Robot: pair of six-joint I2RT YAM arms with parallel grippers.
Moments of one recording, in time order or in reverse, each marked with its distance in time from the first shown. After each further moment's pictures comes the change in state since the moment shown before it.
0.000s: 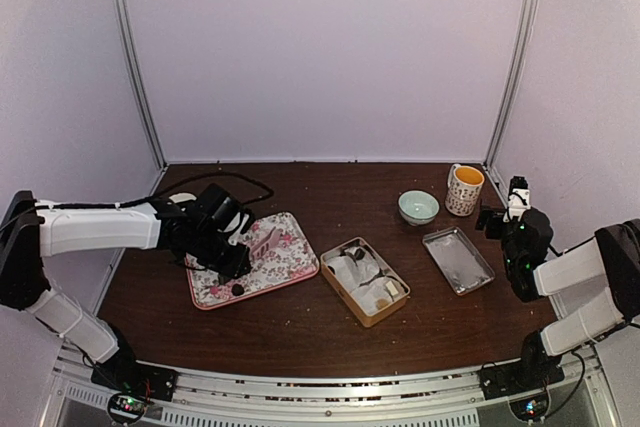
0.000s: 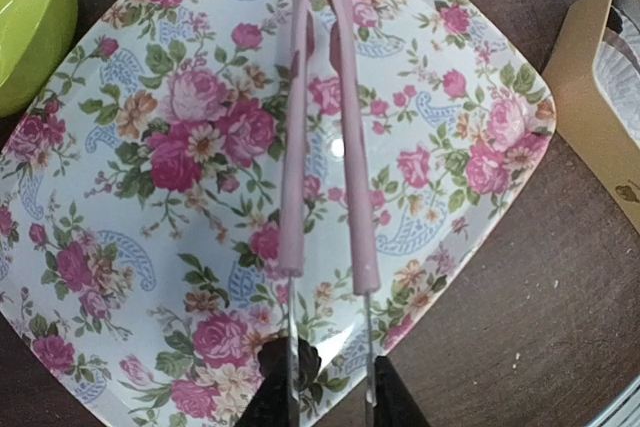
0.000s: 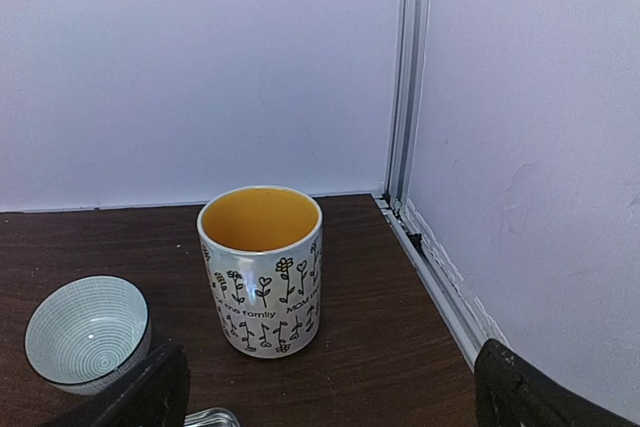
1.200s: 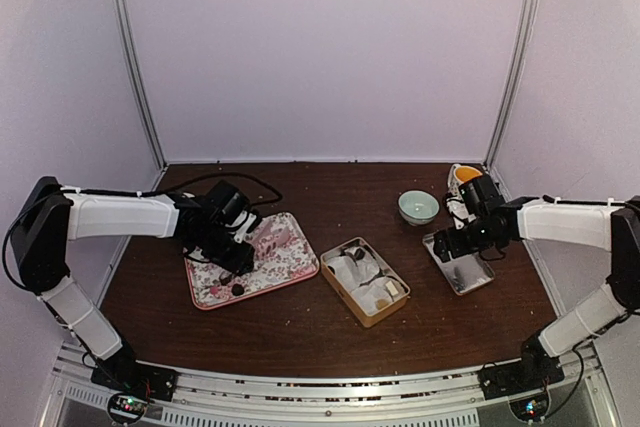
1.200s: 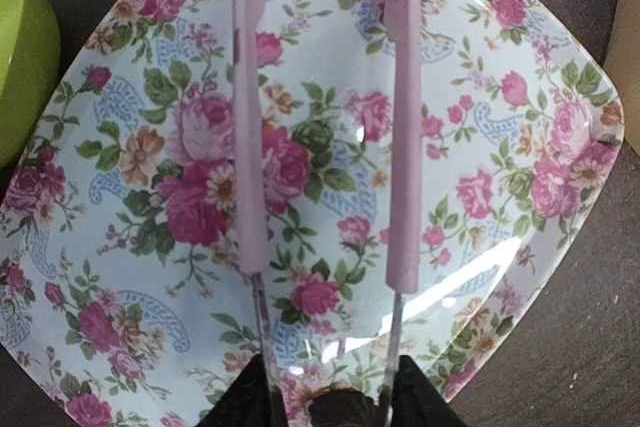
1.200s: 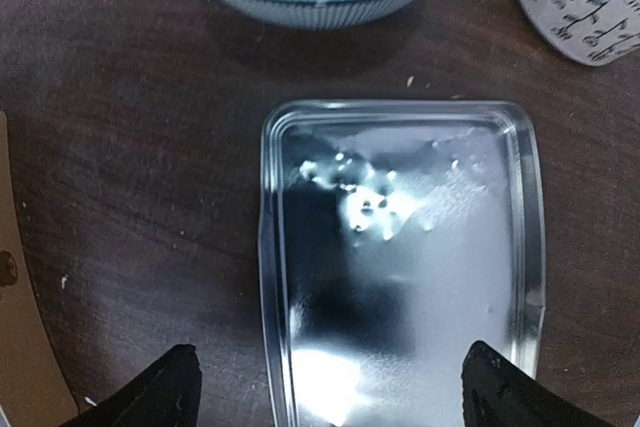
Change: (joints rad) left arm 0.061 0.145 0.075 -0.003 0.000 0.155; right arm 0.262 0.054 0.561 -1.468 -0.197 0.081
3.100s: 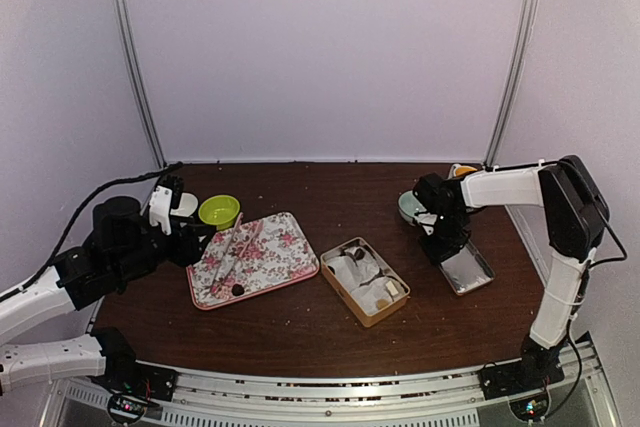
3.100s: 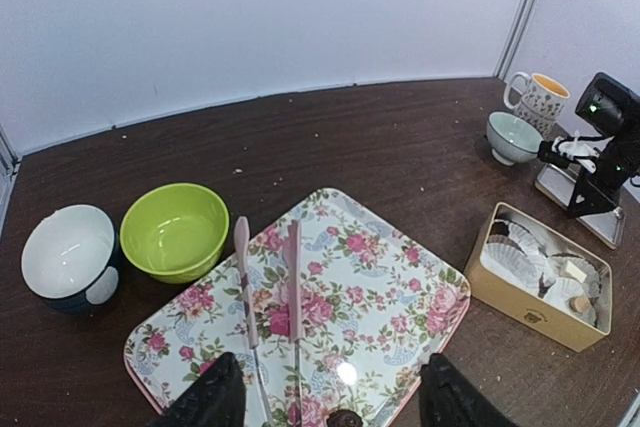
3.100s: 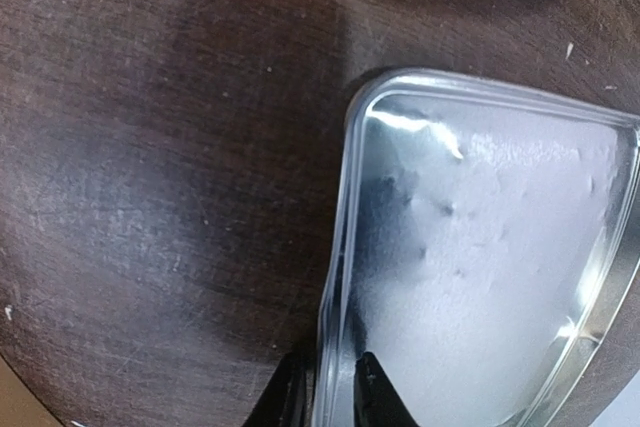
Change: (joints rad) left arm 0.001 -0.903 -0.449 0.352 -0.114 -0.011; right arm 0.084 0.450 0.420 -0.435 0.038 -0.002
